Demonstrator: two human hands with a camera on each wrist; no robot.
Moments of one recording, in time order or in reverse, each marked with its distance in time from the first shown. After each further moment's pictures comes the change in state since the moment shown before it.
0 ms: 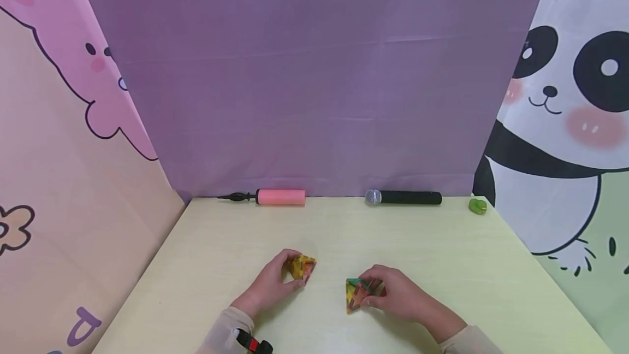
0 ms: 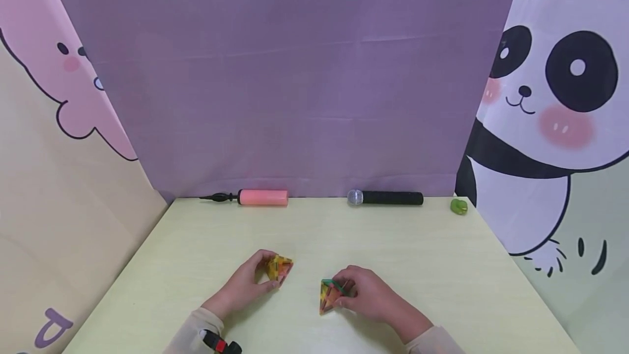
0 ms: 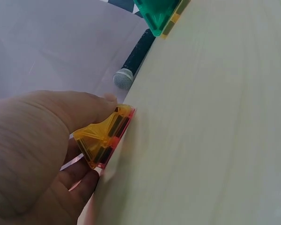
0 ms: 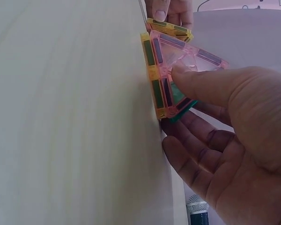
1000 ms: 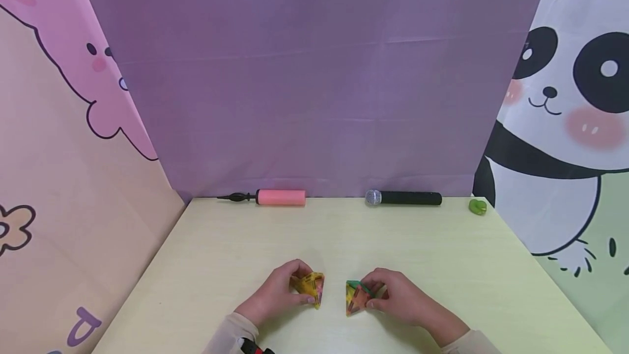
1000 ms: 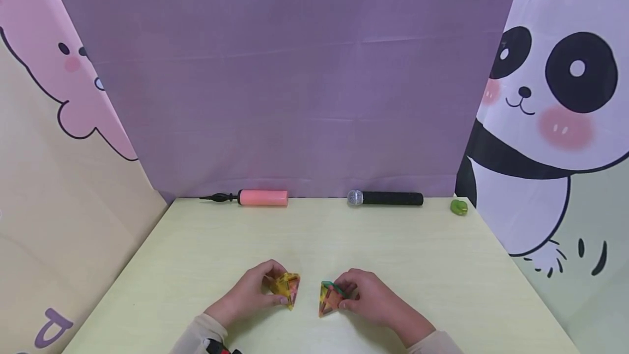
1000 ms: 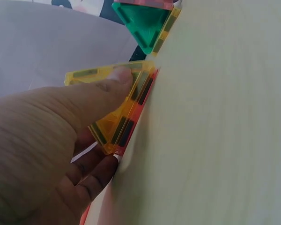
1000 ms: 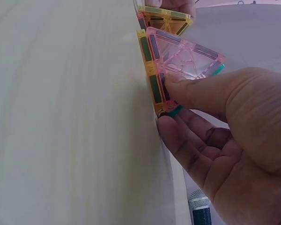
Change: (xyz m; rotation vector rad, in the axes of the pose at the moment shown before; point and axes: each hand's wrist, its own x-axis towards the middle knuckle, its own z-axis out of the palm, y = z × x) left_hand -0.010 0.015 0.011 0.000 -0.078 0.113; right_hand -0.005 -0.001 0.001 0.025 -0.005 0.030
